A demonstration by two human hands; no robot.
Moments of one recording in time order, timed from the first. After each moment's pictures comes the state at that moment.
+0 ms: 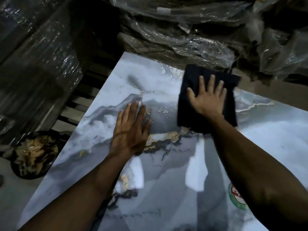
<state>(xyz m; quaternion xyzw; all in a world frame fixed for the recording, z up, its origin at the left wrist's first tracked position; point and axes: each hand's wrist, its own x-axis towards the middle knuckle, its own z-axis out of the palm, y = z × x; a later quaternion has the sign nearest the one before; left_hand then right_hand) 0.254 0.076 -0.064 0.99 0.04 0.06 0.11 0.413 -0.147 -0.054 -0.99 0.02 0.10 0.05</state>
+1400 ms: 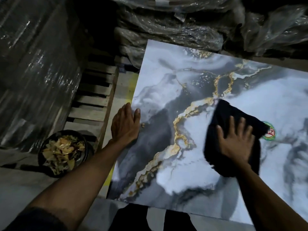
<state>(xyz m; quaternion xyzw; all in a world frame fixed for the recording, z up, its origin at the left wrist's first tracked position) 0.160 0.246 -0.051 0.95 0.14 -0.08 0.26 0.116 -0.096 -0.050 -0.96 0.25 0.10 0.04</state>
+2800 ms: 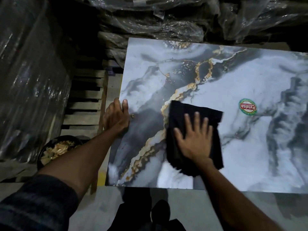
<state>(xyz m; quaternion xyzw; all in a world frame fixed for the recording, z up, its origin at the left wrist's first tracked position) 0.158 0.241 -0.046 0.95 0.16 -0.02 0.25 0.054 -0.004 -0.054 -0.98 0.15 0.09 0.05</state>
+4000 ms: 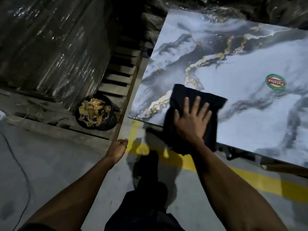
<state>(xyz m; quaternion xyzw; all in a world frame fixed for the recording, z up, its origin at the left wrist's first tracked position) -0.149 0.310 -0.090 0.78 0.34 -0.28 0.45 -0.045 0.062 -0.048 -0.99 0.07 0.10 0.08</state>
